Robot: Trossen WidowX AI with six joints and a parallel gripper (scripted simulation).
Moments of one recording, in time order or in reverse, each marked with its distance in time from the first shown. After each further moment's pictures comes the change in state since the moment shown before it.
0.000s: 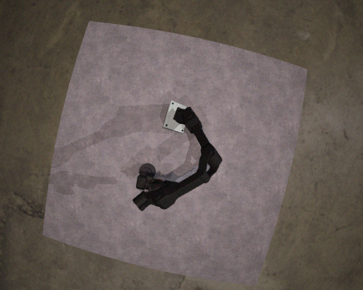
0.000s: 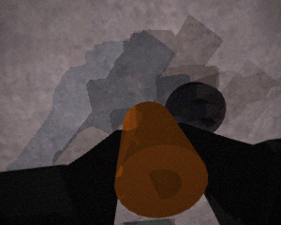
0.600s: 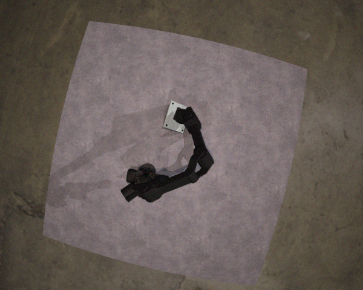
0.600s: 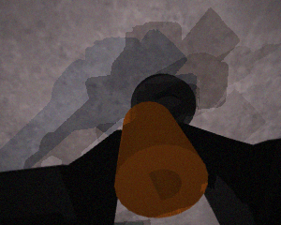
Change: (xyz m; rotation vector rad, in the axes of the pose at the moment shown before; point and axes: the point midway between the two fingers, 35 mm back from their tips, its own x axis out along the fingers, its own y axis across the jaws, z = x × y) arm 0.014 -0.050 -0.018 -0.018 0.007 0.009
